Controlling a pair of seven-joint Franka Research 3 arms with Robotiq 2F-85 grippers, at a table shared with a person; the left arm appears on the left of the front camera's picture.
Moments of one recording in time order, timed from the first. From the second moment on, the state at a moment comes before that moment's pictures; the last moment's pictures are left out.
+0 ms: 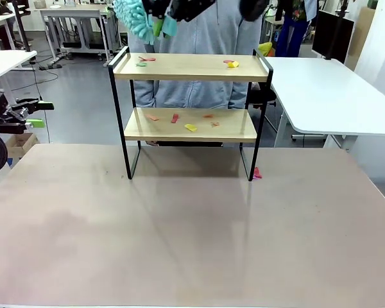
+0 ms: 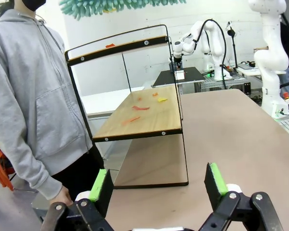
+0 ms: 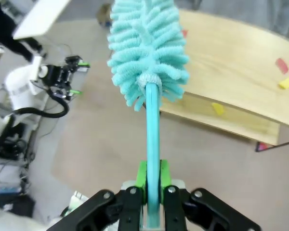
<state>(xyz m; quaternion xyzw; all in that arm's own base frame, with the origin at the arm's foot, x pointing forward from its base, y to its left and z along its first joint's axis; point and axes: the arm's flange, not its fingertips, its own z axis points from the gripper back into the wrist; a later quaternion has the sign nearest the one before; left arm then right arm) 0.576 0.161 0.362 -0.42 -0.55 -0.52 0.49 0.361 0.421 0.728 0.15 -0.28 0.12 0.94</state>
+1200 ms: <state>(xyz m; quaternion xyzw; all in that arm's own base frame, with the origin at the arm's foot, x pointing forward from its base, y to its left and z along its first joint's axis) 0.576 0.161 0.362 -0.42 -0.55 -0.52 0.49 0.374 0.480 0.698 0.03 -0.27 0.04 0.96</state>
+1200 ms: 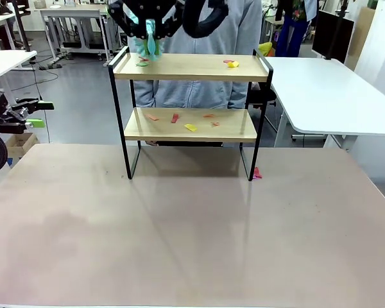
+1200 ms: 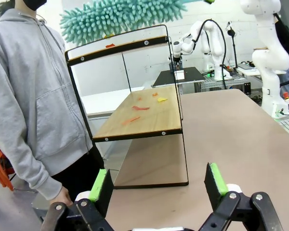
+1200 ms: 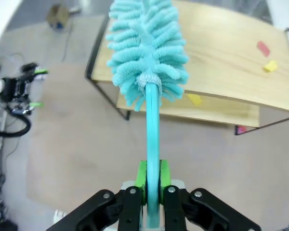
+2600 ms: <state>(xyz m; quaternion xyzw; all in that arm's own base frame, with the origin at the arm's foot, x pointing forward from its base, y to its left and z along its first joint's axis) 0.576 0.161 0.362 -0.42 -0.55 -0.52 0.49 0.399 0.555 0.661 0.05 -0.26 -0.03 0.96</state>
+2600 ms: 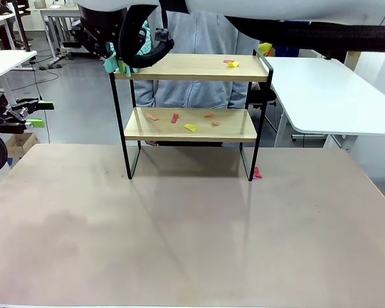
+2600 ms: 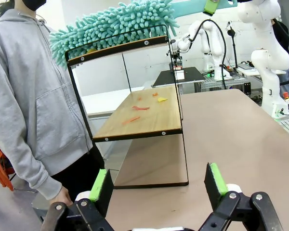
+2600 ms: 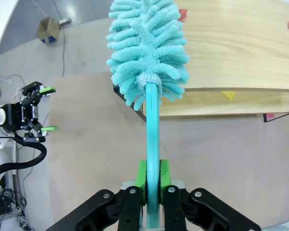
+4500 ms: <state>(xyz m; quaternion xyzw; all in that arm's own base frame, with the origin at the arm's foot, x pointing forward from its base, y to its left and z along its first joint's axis) 0.576 0.161 0.362 -0.42 -0.55 -0.52 0.49 0.399 0.400 0.666 0.06 -0.21 -0.09 0.97</state>
